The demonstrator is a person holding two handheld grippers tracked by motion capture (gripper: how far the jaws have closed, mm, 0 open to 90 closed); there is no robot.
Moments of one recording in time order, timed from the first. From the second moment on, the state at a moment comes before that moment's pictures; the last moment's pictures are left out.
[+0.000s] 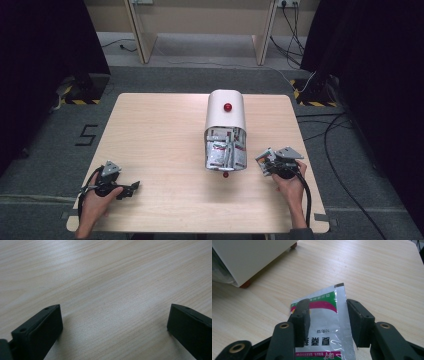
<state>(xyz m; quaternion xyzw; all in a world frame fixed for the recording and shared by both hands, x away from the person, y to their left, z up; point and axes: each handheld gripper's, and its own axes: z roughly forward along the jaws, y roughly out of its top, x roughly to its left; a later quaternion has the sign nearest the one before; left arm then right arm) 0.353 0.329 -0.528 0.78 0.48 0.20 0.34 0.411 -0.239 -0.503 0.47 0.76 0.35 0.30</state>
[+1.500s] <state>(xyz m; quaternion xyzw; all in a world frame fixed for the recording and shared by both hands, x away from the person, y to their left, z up) 0.353 0.329 -0.528 0.78 0.48 0.20 0.34 0.393 -0.238 -0.483 0.50 0.73 0.39 0.27</state>
